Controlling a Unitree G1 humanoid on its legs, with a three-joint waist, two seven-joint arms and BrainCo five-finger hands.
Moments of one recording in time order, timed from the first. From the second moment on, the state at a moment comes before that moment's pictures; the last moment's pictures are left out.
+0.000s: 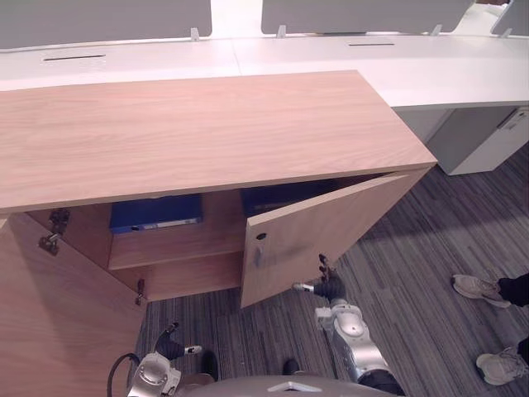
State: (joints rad) left arm 0.10 0.16 -0.04 0.96 0.26 -0.08 0.10; right arm 0.06 -0.09 0.06 0.55 -0.03 -0.13 -0.11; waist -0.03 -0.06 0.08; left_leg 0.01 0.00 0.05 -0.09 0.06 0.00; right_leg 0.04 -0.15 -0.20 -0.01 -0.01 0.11
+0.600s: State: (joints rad) left arm 0.12 0.09 0.12 0.97 0.04 -0.08 0.17; right arm 0.09 -0.05 0.05 0.85 -0.09 -0.10 -0.11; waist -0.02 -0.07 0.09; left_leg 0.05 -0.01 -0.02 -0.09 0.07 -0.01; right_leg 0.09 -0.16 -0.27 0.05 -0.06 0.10
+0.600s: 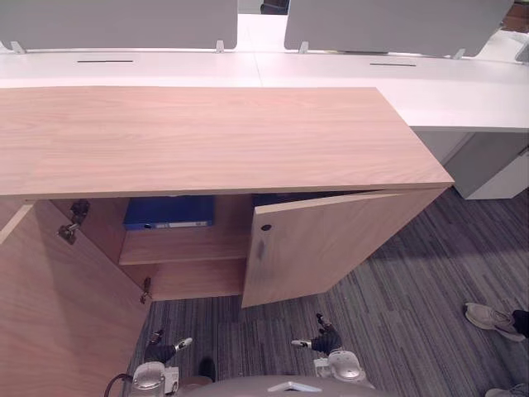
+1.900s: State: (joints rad) left arm 0.14 0.08 0.33 0.93 -0.05 -0.07 0.18; right arm 0.01 -0.04 -0.10 0.91 -0.08 -0.06 -0.15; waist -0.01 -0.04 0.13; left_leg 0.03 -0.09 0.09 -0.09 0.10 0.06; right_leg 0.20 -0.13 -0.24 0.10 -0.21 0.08
